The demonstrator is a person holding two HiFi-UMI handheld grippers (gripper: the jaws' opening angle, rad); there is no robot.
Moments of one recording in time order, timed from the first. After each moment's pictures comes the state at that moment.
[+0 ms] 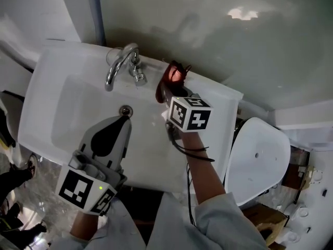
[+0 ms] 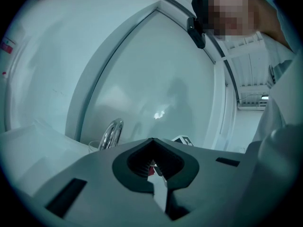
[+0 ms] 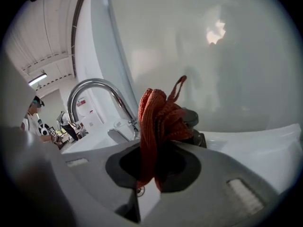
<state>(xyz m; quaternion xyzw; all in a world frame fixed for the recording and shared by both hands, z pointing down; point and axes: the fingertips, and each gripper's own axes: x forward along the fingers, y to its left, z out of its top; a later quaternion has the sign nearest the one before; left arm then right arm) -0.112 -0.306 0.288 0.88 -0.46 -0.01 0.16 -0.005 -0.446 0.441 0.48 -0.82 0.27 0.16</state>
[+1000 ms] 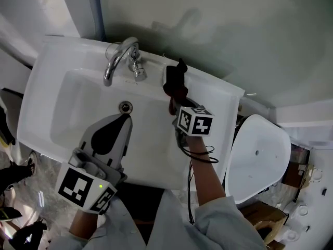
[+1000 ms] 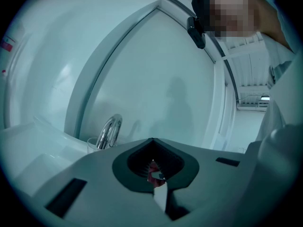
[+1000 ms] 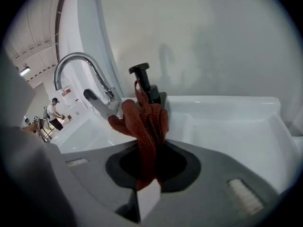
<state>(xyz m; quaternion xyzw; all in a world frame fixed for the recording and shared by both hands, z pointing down) -0.108 -0.302 0.297 0.88 -0.45 -0.01 0.17 0.061 -0.407 0.525 0.52 -0.76 0.31 0.24</state>
